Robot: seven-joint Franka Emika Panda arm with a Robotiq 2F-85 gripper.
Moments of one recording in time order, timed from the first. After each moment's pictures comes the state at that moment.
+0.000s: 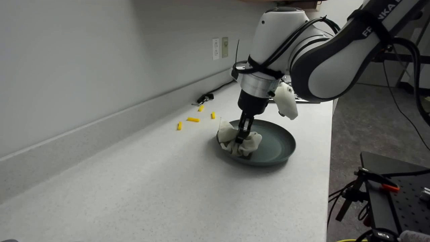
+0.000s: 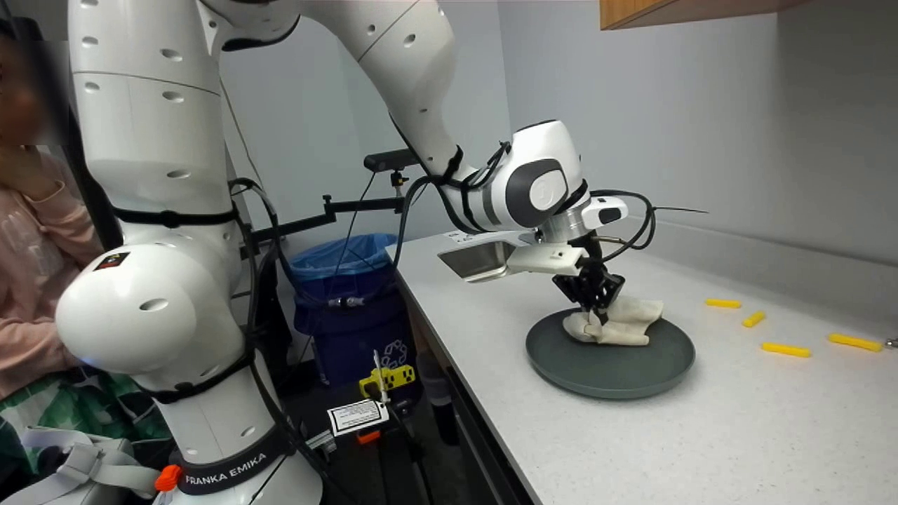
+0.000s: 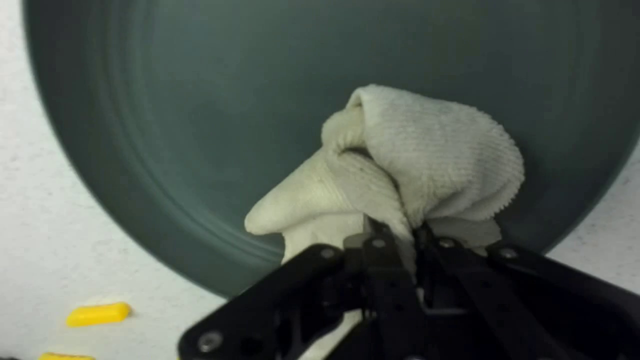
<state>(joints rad) 0.04 0.24 0.05 -2.33 -0.29 2.81 0.03</state>
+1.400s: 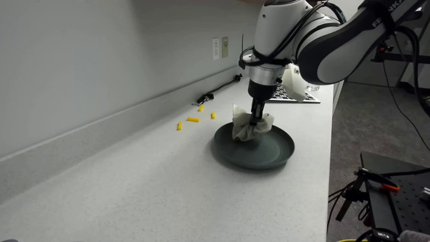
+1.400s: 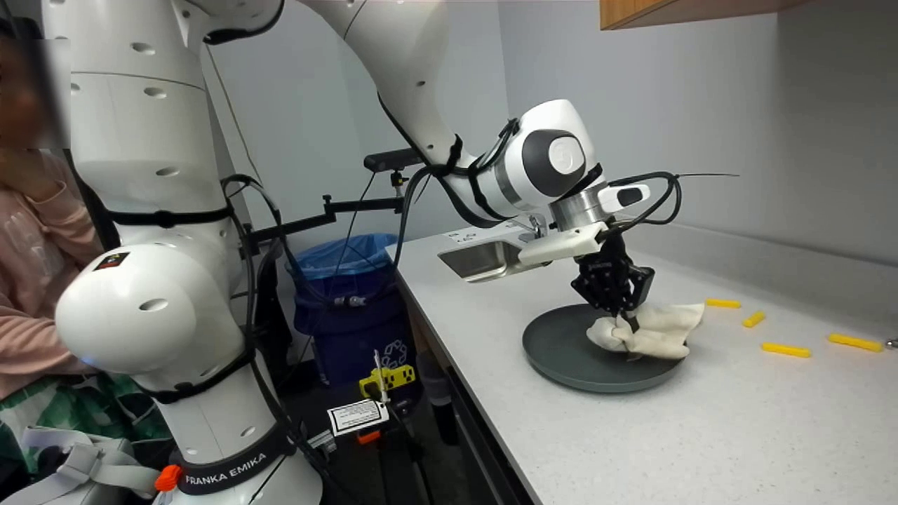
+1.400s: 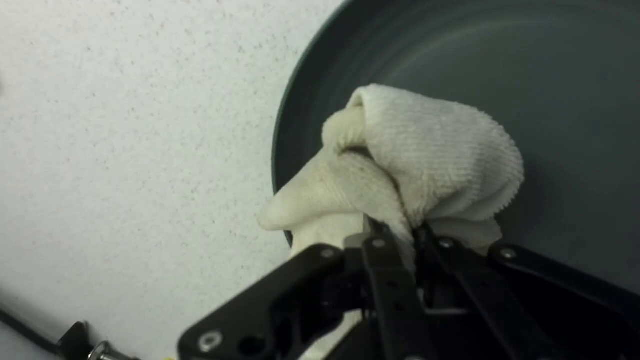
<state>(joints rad) 0.04 0.17 -0.04 -2.31 -0.56 2.63 0.14</state>
